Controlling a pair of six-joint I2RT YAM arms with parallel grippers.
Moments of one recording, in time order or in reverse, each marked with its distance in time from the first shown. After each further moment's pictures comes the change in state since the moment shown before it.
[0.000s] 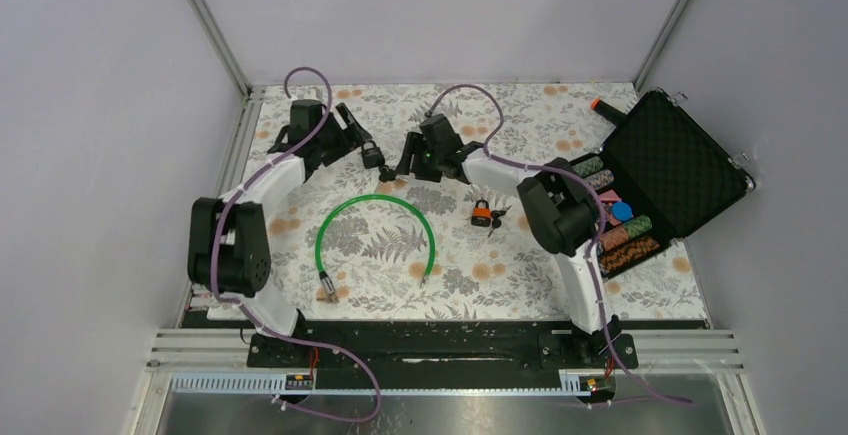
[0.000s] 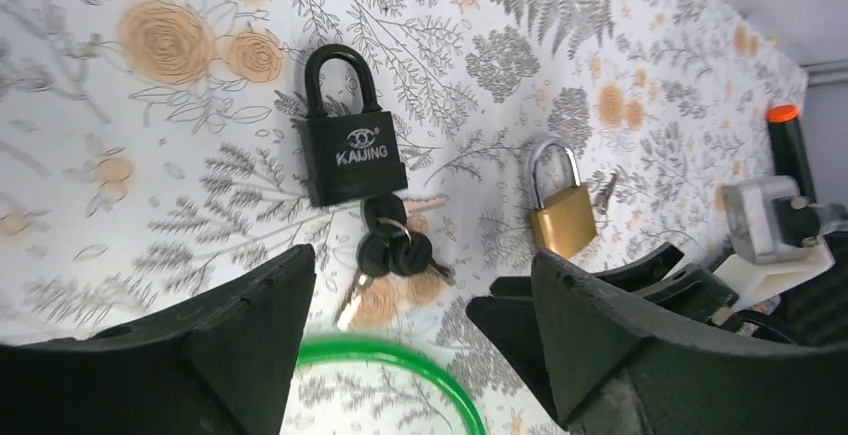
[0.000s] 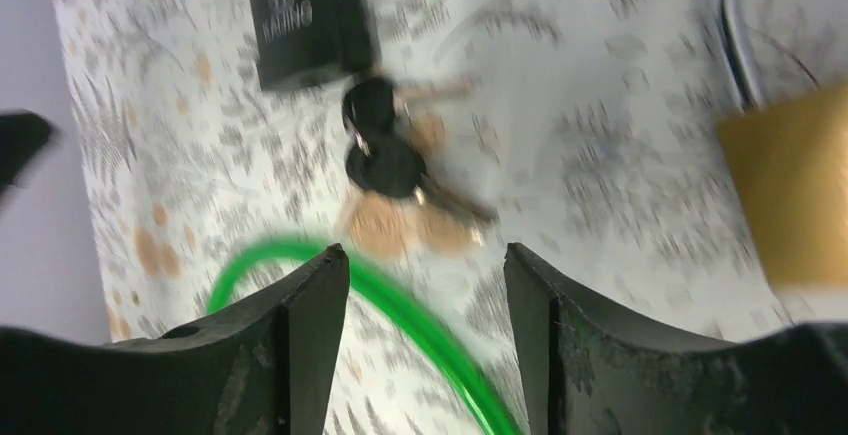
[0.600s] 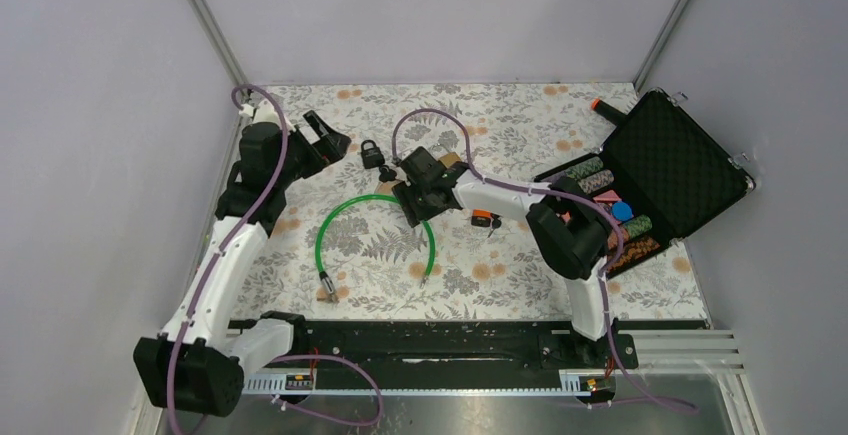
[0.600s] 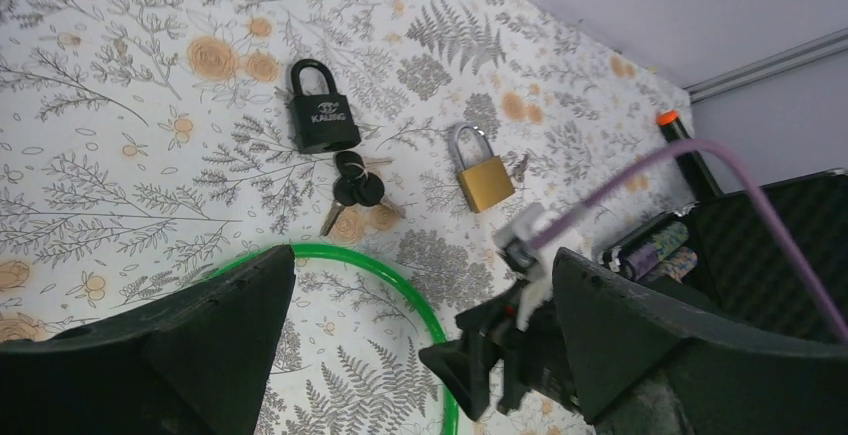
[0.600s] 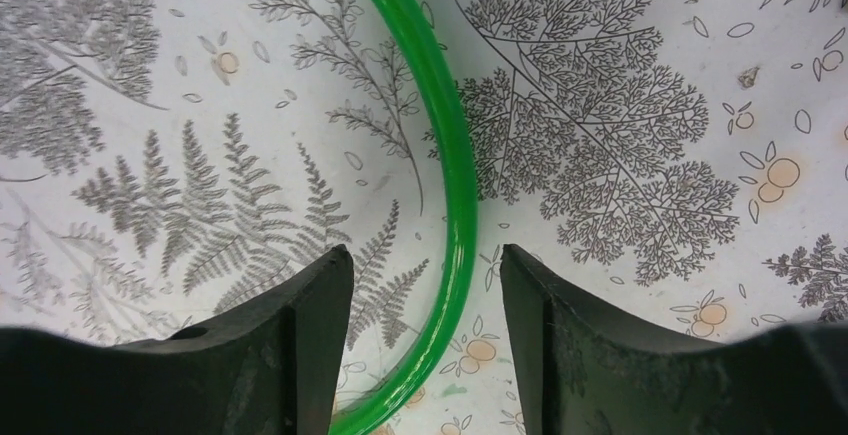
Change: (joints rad) left arm 0.002 -0.644 -0.181 -0.226 -0.073 0.035; right arm 0.175 -0.238 -0.203 -0.324 0.101 -0.517
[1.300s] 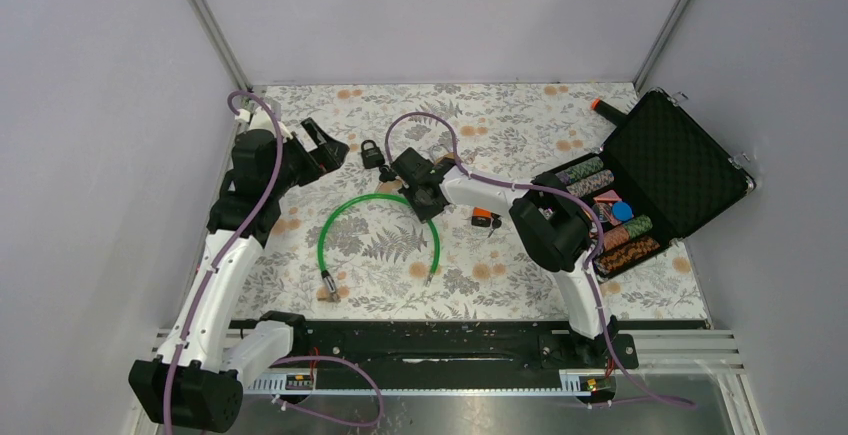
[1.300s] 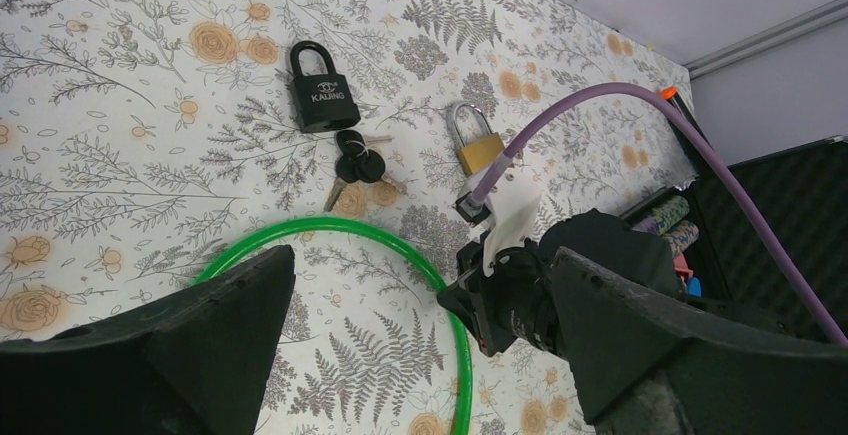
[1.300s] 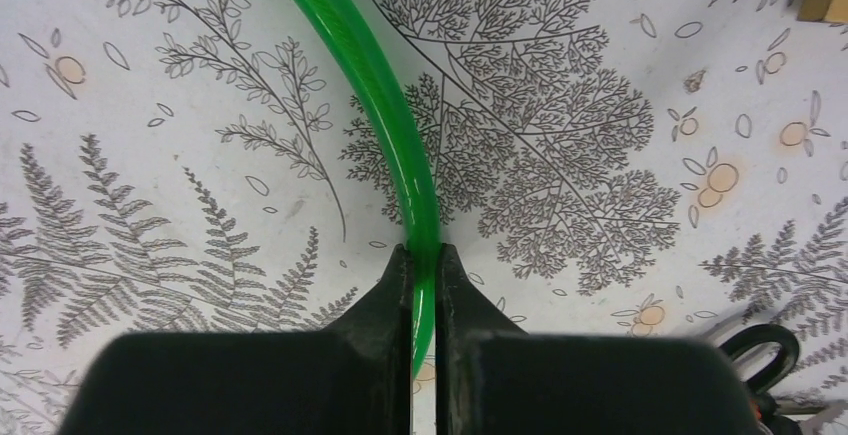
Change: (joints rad) left arm 0.000 -0.109 0.000 -0.087 0.020 0.036; right arm 0.013 0.144 0.156 -0.169 0.125 -0.067
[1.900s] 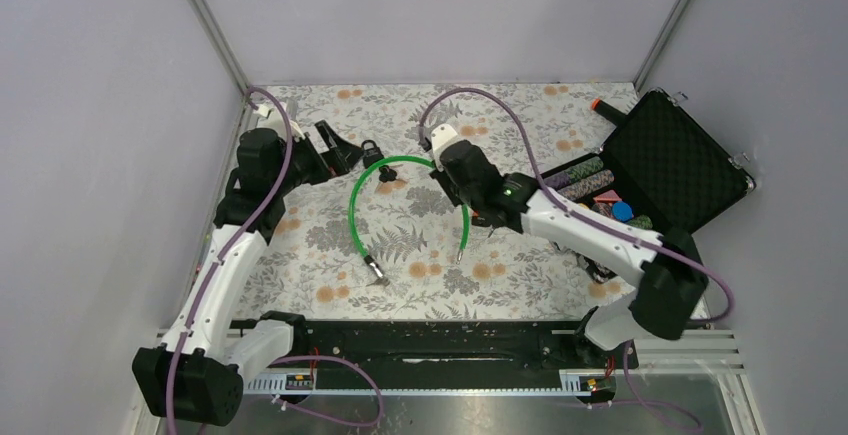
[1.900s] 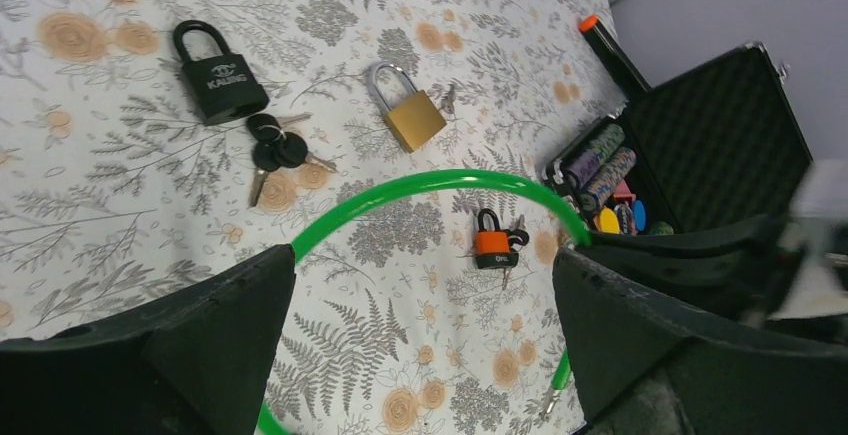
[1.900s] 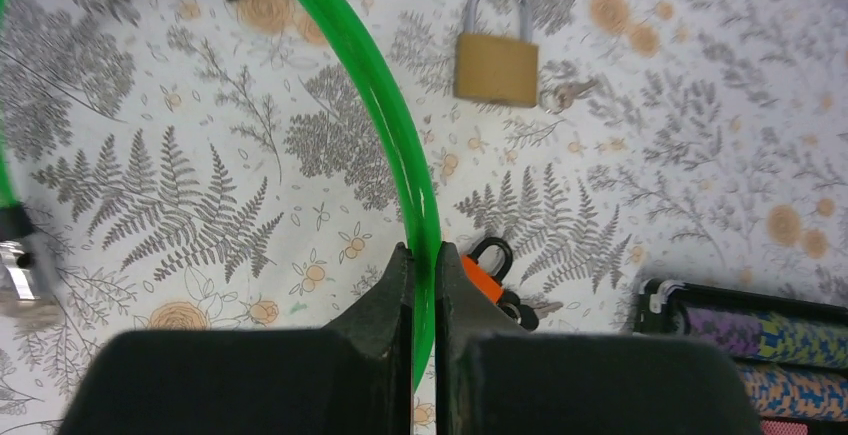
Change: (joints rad) left arm 0.000 0.023 -0.026 0.080 0.196 0.024; right arm 0.035 -0.594 -0.342 0.200 0.222 -0.207
